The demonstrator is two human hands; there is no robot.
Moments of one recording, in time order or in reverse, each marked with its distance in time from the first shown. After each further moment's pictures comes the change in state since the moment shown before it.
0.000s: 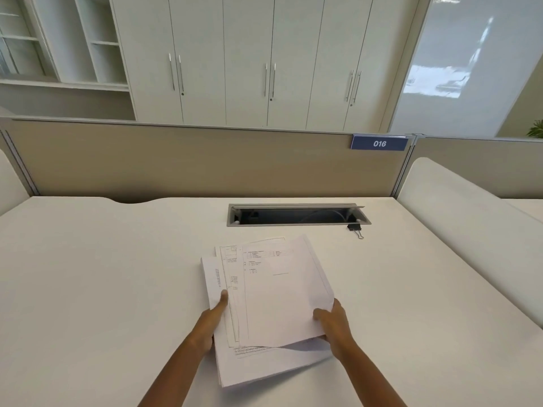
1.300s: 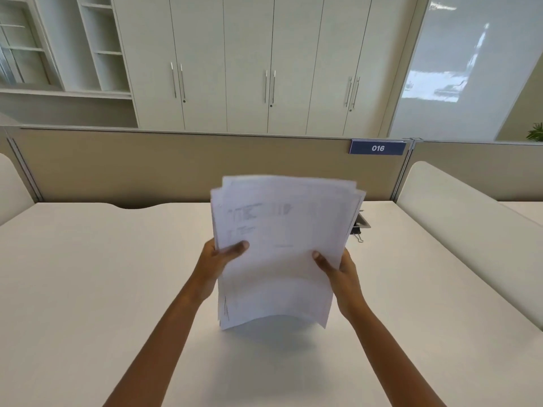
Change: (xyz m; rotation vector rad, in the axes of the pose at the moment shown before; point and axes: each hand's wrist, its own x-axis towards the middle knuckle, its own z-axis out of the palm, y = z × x) left_hand -0.048 0.106 0.024 0.053 -0.198 0.666; right_hand -0.010 -0.080 -0.013 0.205 -0.113 -0.579
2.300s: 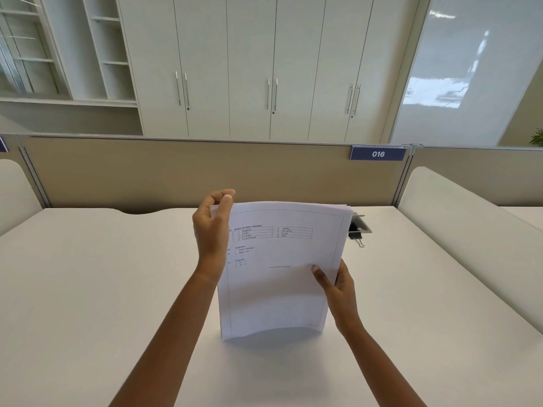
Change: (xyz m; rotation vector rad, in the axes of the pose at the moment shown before) left_hand 0.008 0.065 0.037 0.015 0.518 0.339; right_hand -0.017 0.014 0.005 0.031 0.013 -0.090
